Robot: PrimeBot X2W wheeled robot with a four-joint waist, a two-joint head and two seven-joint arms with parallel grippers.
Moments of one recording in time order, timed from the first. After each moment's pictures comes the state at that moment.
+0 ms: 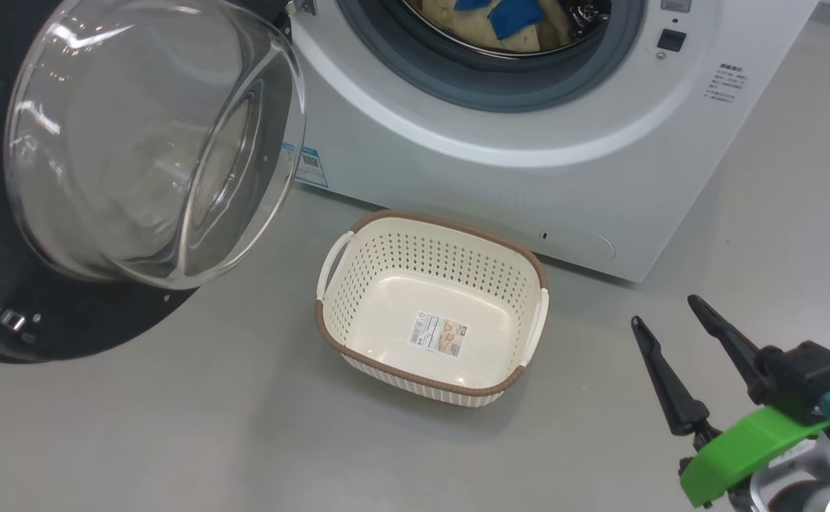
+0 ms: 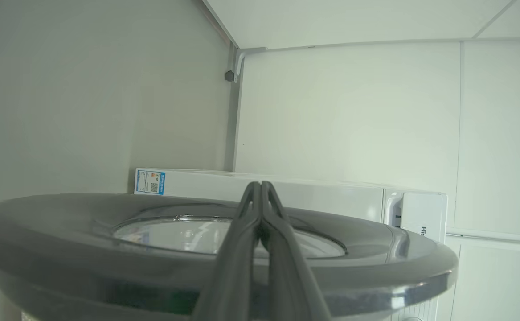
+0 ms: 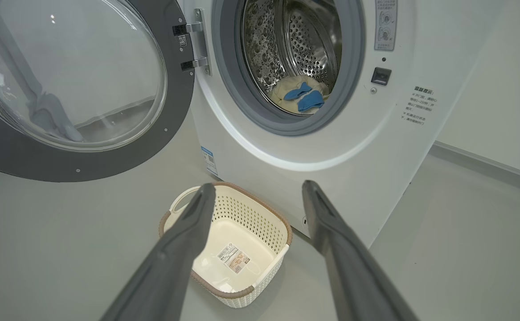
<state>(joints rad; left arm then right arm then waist) -0.63 0.50 0.25 0.66 -1.76 0.03 0.36 0.14 -0.11 0.04 -0.31 0.12 0.13 0.15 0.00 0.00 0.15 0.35</state>
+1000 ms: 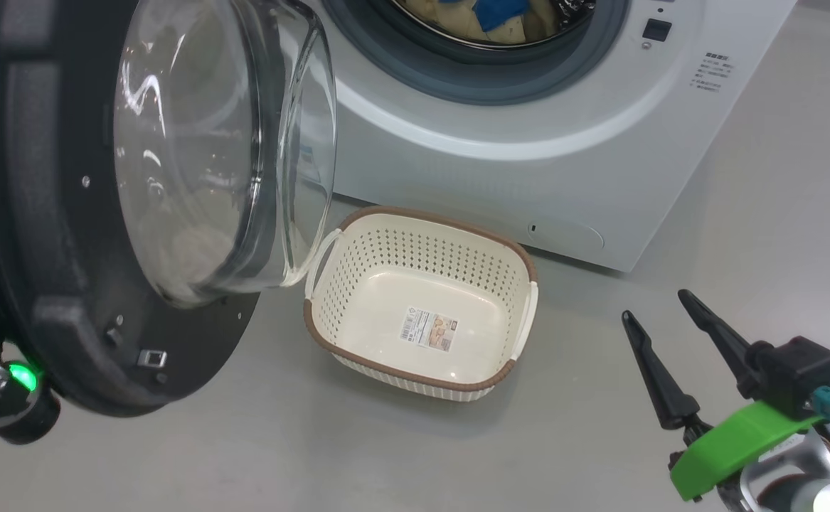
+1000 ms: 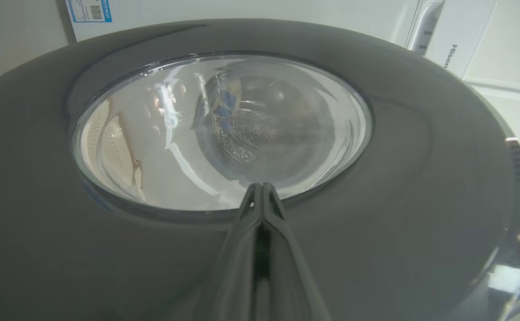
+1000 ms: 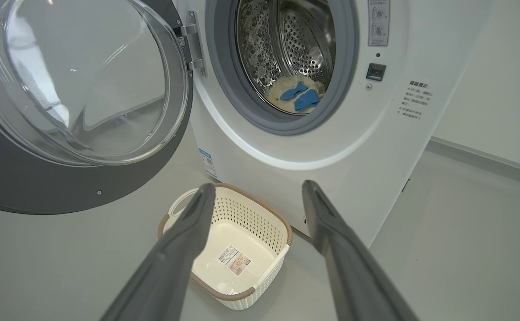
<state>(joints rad) -0.38 0.38 0.19 0.32 -1.90 -0.03 0.69 0.11 -0.10 0.05 -0.29 0.12 0.13 0.13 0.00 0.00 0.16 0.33</state>
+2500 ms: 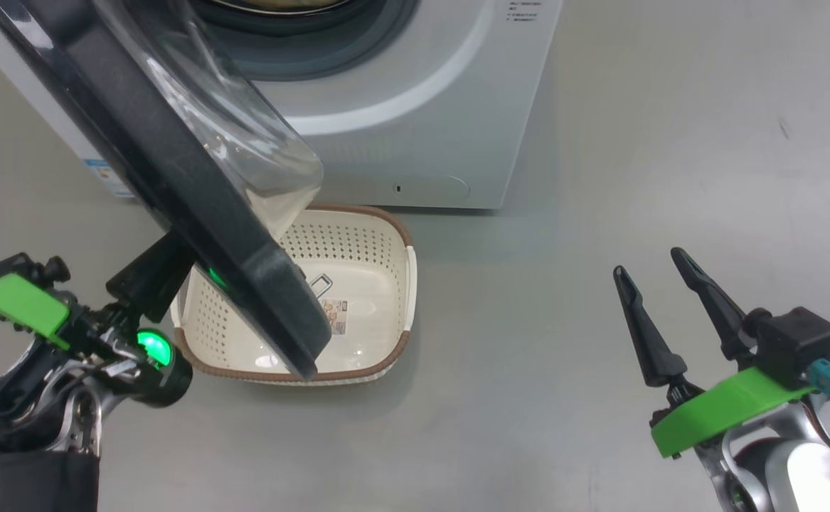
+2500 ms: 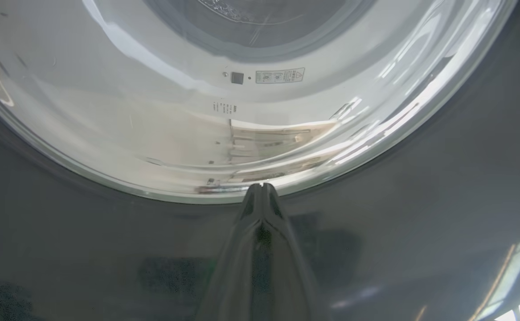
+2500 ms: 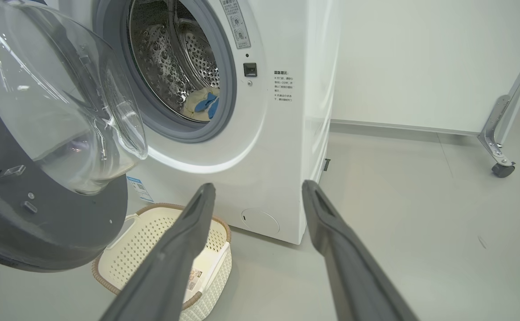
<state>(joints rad) -0.37 0.16 0.07 0.14 -1.87 -0.10 0.68 0.00 -0.06 0.06 -0.18 0.14 0.13 0.01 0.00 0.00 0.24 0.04</state>
